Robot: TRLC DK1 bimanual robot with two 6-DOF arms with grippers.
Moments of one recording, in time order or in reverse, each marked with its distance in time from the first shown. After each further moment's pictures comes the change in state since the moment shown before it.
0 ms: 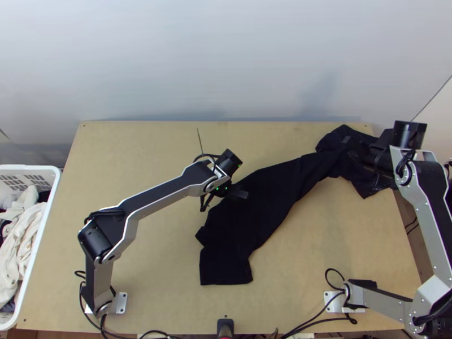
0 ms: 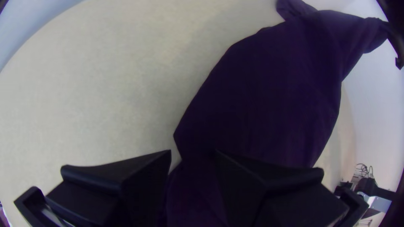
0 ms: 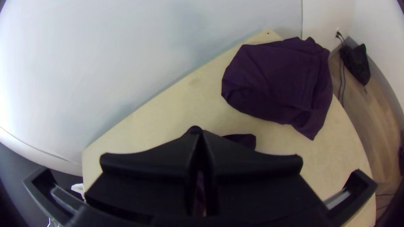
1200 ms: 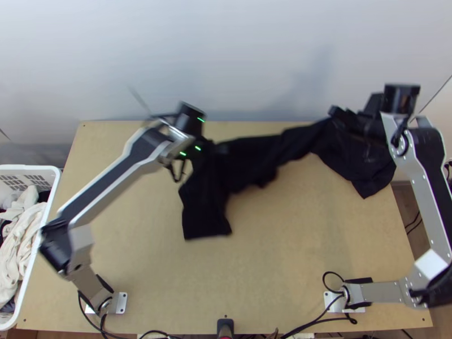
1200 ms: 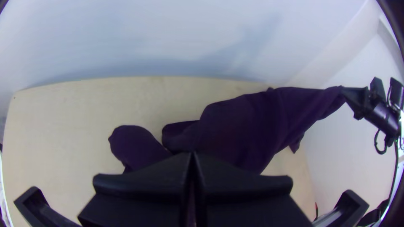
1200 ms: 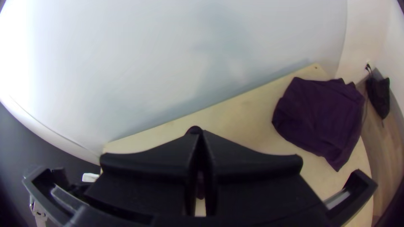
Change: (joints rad) left arm 0.183 -0.241 0.201 -0.113 -0.004 -0.047; right arm 0.164 0.206 0.427 -0.091 -0.010 -0.001
